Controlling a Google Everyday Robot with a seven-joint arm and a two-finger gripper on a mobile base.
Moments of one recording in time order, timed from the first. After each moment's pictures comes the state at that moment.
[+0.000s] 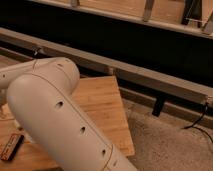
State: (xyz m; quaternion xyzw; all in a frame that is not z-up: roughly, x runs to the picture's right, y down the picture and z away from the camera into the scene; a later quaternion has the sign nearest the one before) arm -0.467 0.104 0.720 -0.28 0.12 0.38 0.87
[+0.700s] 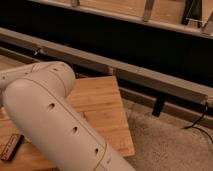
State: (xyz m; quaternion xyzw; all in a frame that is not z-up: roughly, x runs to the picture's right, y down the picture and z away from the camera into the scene) arm -0.480 0.112 0.733 -0.28 0.16 0.46 0.83
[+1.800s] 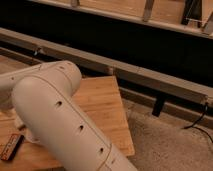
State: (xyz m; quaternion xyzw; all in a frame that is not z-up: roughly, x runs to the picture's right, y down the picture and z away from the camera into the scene) arm -0.453 0.128 0.749 -0.24 0.24 0.64 0.69
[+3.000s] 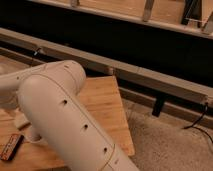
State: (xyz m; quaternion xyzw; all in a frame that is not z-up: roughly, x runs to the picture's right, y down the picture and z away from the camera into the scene) arm -0.438 0.130 0.755 -0.24 0.24 0.64 0.69
